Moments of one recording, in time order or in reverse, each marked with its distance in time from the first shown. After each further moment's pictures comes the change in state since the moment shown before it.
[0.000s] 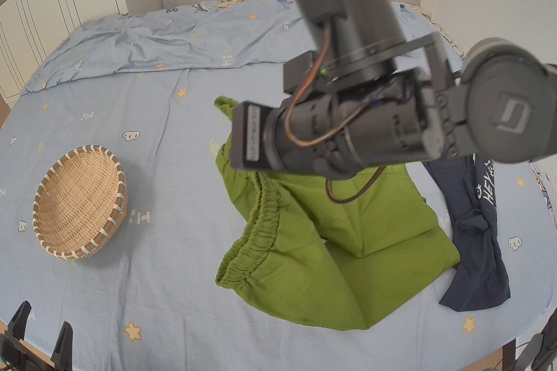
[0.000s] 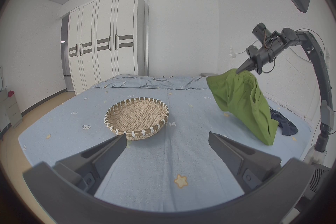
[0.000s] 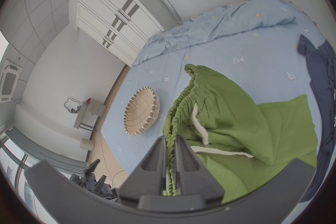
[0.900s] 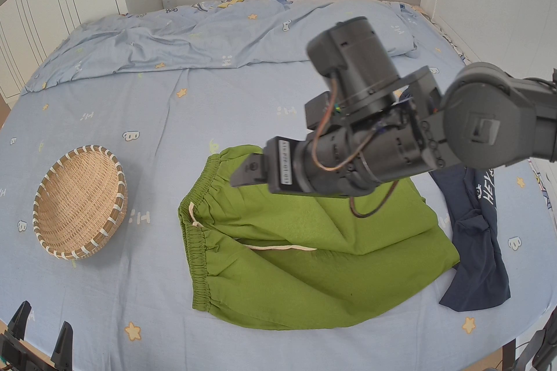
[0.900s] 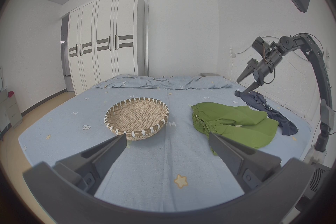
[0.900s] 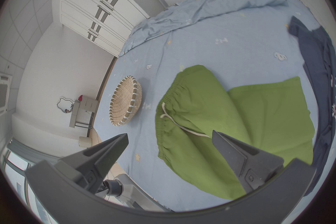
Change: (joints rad) left arm 0.000 0.000 0.000 0.000 0.000 0.002; right arm -0.091 0.010 0.108 0.033 0.081 0.014
